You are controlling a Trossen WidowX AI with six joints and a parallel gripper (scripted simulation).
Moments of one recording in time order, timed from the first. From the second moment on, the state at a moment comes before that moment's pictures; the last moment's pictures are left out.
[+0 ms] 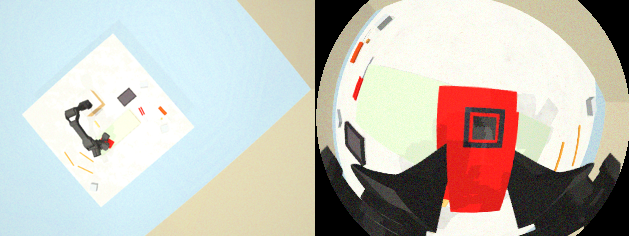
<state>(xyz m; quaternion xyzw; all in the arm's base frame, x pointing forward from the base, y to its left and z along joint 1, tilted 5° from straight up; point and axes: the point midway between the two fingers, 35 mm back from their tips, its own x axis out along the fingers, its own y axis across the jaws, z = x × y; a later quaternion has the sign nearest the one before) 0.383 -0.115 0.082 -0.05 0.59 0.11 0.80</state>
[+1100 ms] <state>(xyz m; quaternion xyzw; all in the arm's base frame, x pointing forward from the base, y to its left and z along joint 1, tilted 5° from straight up) 0.367 0.107 0.086 -0.21 0.54 0.32 0.75</state>
